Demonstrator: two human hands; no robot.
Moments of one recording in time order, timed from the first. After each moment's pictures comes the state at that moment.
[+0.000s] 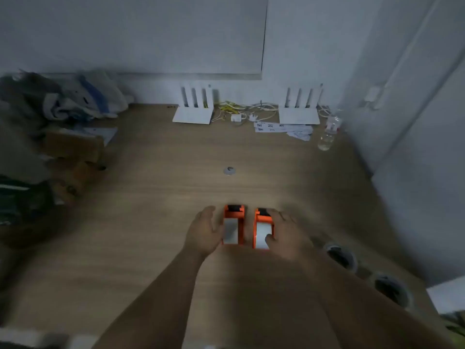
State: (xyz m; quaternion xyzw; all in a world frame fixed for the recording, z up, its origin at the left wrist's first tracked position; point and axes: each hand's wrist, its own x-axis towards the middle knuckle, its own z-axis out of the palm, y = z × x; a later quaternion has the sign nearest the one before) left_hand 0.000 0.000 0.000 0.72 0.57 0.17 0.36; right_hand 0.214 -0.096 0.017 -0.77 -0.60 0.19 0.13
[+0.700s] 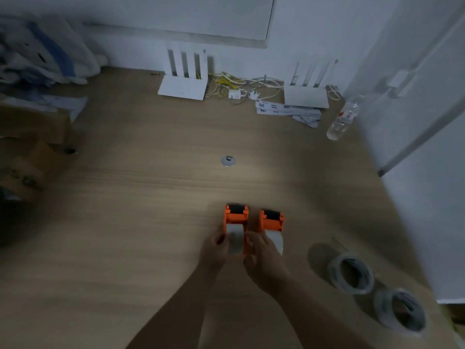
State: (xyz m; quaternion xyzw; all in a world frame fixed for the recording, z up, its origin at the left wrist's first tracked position) left_hand 0.019 0.036 -0.102 0.54 0.58 0.20 0.58; right_hand 0.150 -0.048 -0.054 -0.76 -0.55 0.27 0.20
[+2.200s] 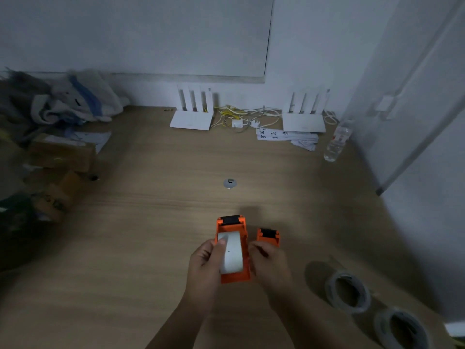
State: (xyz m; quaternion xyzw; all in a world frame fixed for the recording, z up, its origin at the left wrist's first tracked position) left_hand 0.023 -0.023 0.042 0.39 0.52 0.40 0.64; right_hand 0.152 -0.060 0.026 -0.73 -0.30 0.39 0.47
